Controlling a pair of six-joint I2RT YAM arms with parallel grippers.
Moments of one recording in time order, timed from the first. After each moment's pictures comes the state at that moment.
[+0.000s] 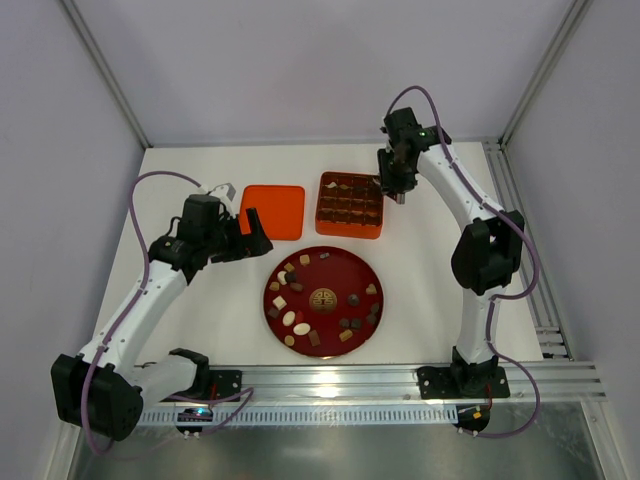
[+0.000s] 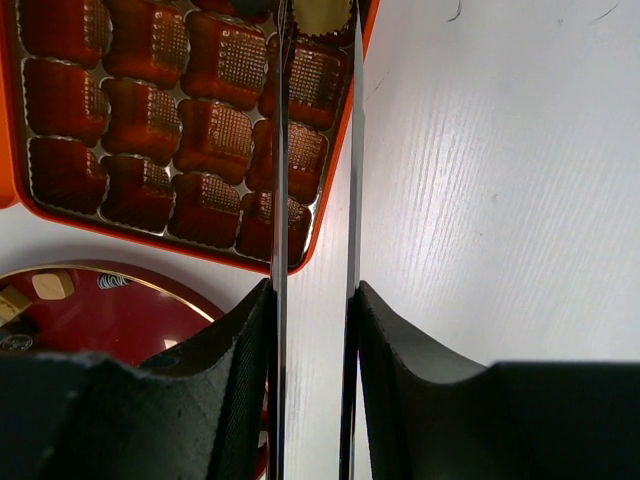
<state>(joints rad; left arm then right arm) -0.30 1.10 0.94 -0.61 0.18 -0.44 0.32 2.02 1.98 -1.04 0.05 0.21</state>
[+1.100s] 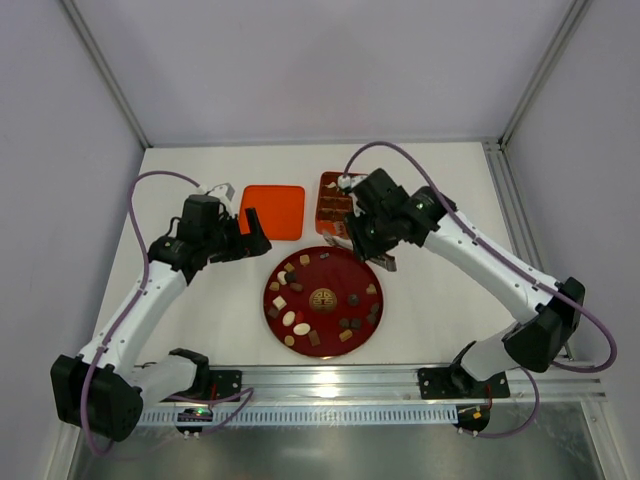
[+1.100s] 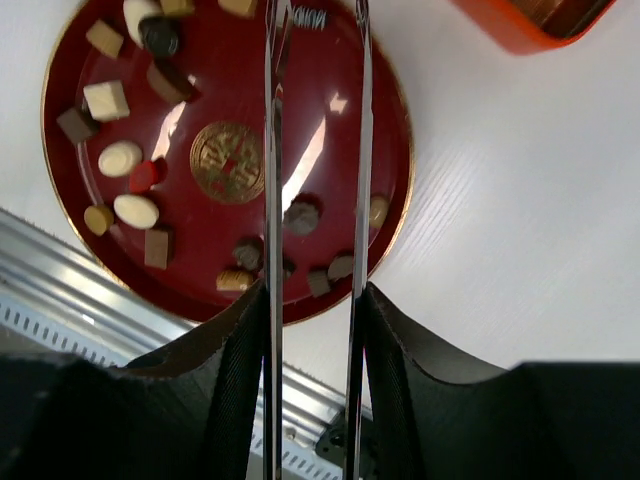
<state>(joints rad) -0.30 1.10 0.94 -0.61 0.17 -0.44 0.71 1.50 1.56 -1.05 0.05 0.22</state>
